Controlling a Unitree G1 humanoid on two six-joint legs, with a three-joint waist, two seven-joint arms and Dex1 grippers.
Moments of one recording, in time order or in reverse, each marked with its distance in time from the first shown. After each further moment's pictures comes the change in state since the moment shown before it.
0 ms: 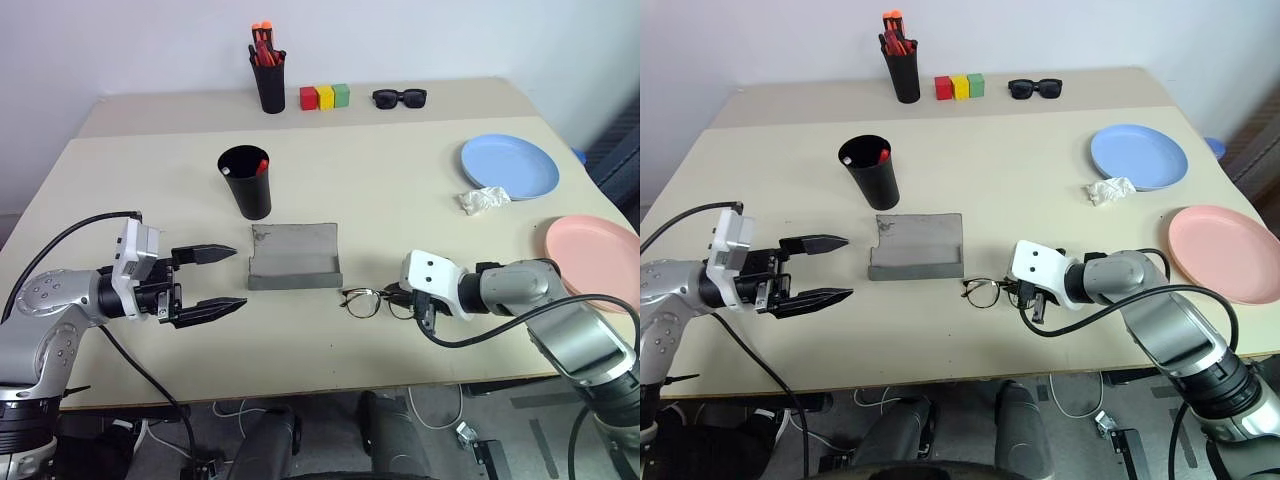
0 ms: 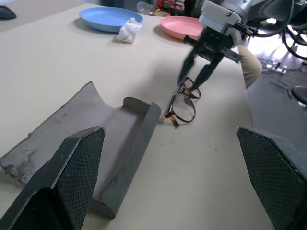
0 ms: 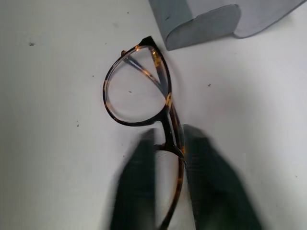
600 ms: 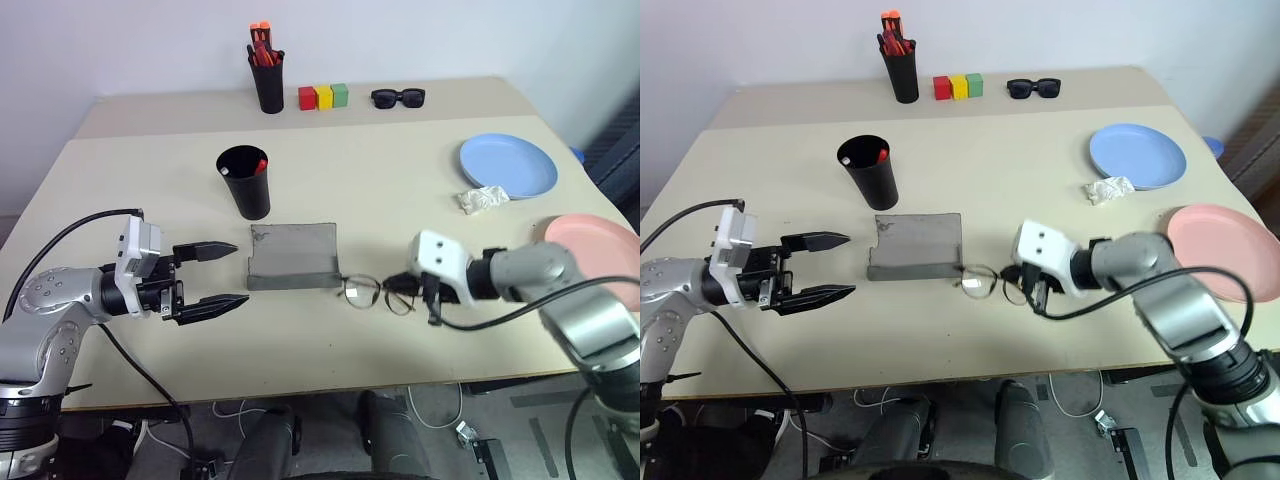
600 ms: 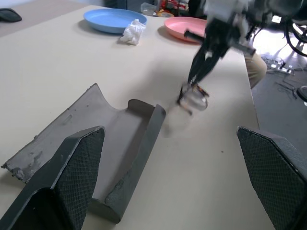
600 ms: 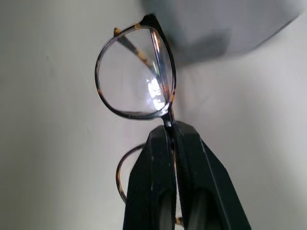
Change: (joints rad) left arm -0.010 0.003 -0.010 0.001 -0.001 -0.007 0.016; right arm -0.148 0.021 -0.136 -0.023 0.187 0.129 0.082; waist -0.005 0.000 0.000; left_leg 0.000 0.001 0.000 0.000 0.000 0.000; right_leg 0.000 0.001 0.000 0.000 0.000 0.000
